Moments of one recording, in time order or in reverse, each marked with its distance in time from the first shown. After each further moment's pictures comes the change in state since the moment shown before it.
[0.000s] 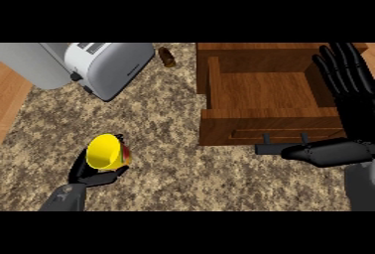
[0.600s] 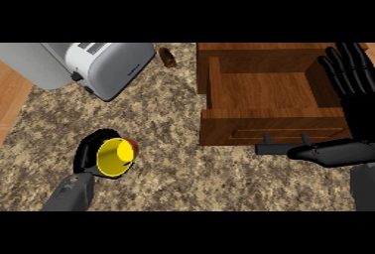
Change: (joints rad) left arm -0.017 -0.048 0.048 -0.116 0.047 0.143 -0.107; right arm 0.014 -0.015 -0.027 0.013 -0.019 0.019 -0.021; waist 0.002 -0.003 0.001
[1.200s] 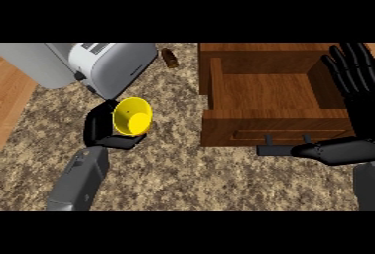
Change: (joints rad) left arm -0.128 -0.066 0.048 -0.119 0.084 0.060 0.050; right arm -0.006 -0.011 -0.014 0.006 -0.007 0.003 0.011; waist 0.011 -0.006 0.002
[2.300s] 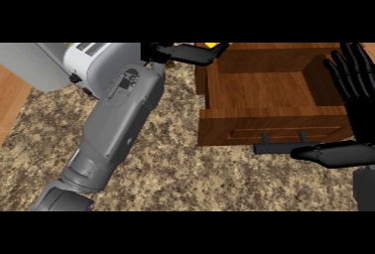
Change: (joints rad) left arm -0.529 -0.101 -0.295 -0.277 0.104 0.366 0.658; right arm 0.033 0.008 -0.002 0.000 0.026 -0.003 -0.039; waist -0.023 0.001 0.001
